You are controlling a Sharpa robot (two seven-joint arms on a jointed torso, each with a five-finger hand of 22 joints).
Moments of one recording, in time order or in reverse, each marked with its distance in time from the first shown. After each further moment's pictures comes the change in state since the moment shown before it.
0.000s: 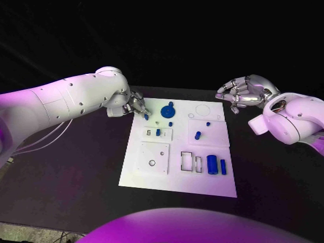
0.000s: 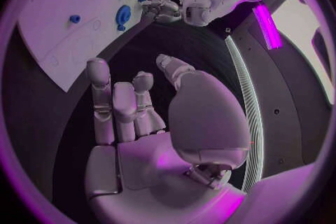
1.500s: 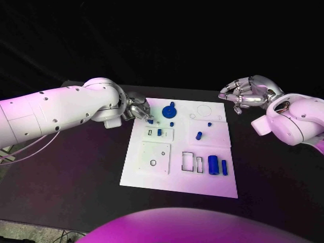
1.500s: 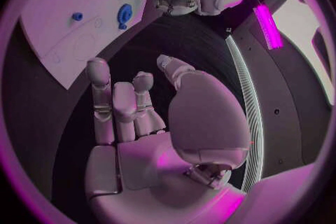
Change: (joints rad) left arm -0.028 -0.213 0.013 0.357 -0.065 -0.181 0.107; left_hand -0.023 -0.086 0.211 -0.038 0.027 -0.003 0.004 0.064 0.027 0.038 -0.001 0.016 0.020 0.000 0.000 0.000 0.000 0.000 0.007 0.000 0.020 0.045; right arm -0.001 -0.008 0.000 -0.003 0.000 0.000 0.000; right_hand 0.000 0.000 -0.004 0.015 0.008 -0.003 0.003 0.000 -0.002 0.000 0.000 0.000 -0.001 0.000 0.000 0.000 -0.004 0.000 -0.007 0.000 0.000 0.000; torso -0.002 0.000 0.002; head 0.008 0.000
